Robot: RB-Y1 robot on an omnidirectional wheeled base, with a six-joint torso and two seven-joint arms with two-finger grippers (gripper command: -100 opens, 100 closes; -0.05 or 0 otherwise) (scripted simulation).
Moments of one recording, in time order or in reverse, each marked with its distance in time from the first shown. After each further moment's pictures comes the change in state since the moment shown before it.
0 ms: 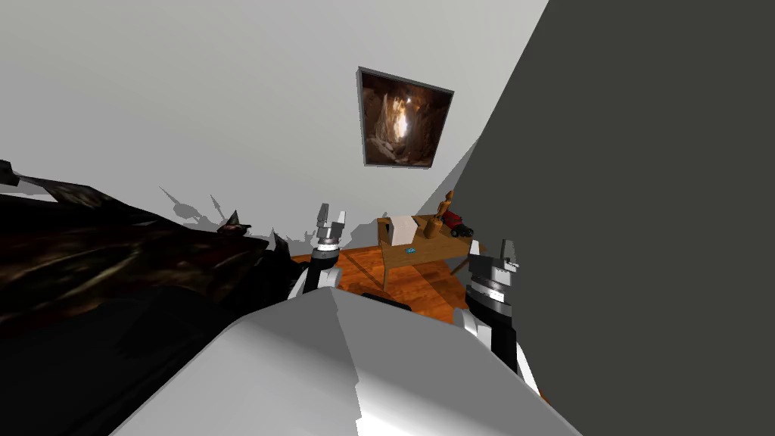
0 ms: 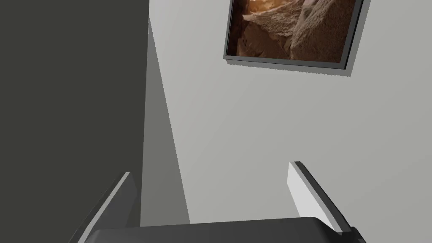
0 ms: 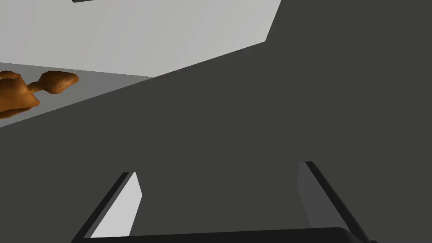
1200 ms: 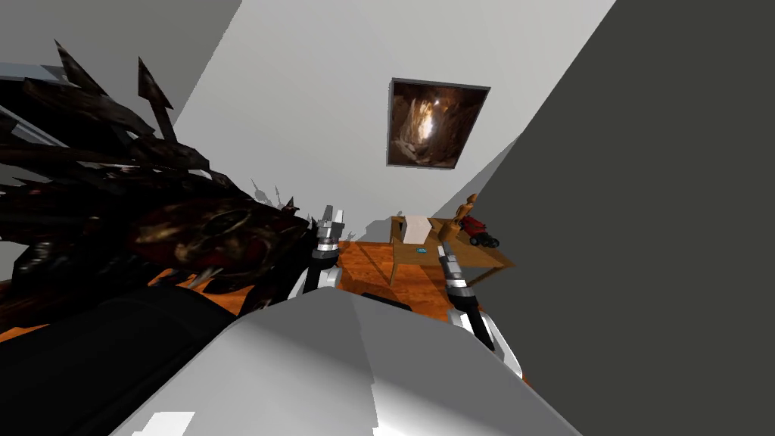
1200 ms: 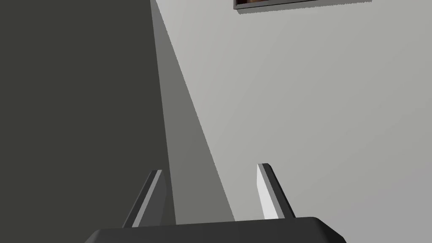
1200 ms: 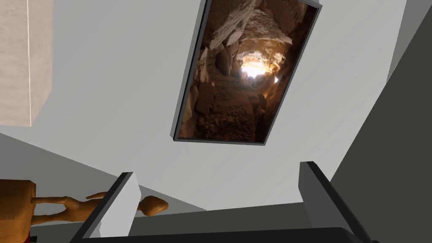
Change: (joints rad) left arm 0.000 0.000 0.000 0.000 0.000 0.000 0.000; right arm -0.120 -0.314 0.201 0.297 0.073 0.021 0.191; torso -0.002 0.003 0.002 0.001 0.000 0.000
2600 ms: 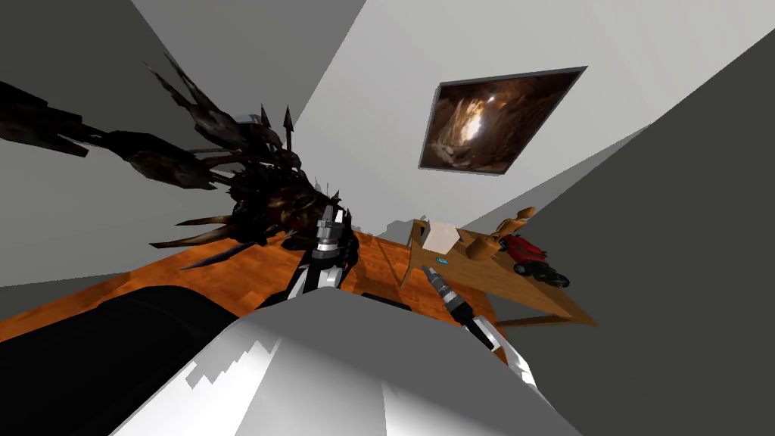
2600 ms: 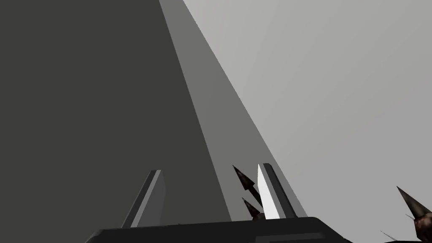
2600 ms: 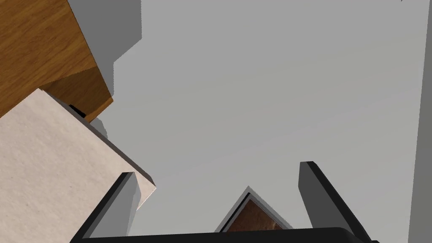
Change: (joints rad) left arm 0.000 0.000 0.000 0.000 0.000 0.000 0.000; right arm -0.124 -0.331 0.271 0.380 0.125 0.023 0.204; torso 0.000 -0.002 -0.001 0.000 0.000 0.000
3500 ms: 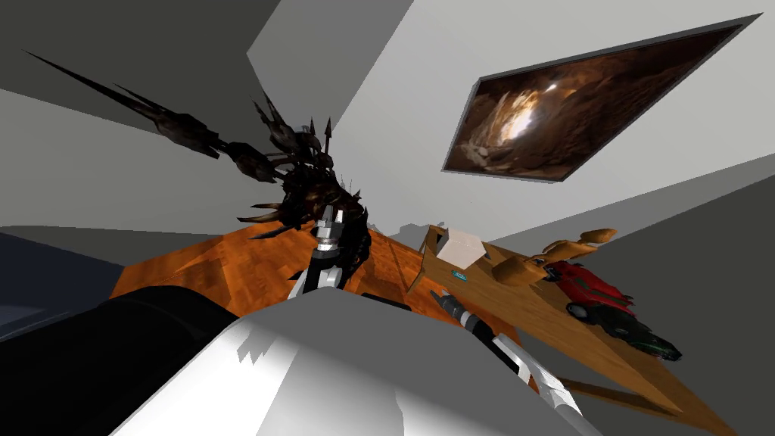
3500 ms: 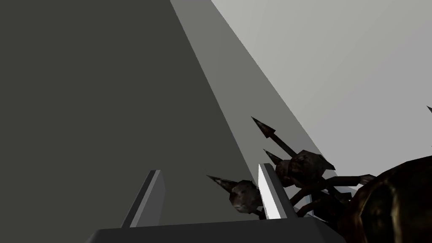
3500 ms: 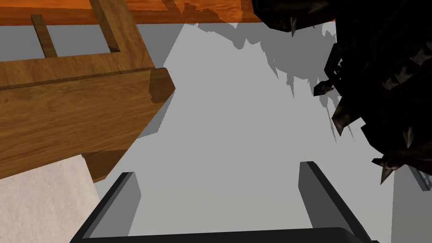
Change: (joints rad) left arm 0.000 0.000 0.000 0.000 0.000 0.000 0.000; right arm -0.043 -0.198 0.168 0.244 0.088 0.003 0.098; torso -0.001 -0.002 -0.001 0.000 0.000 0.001
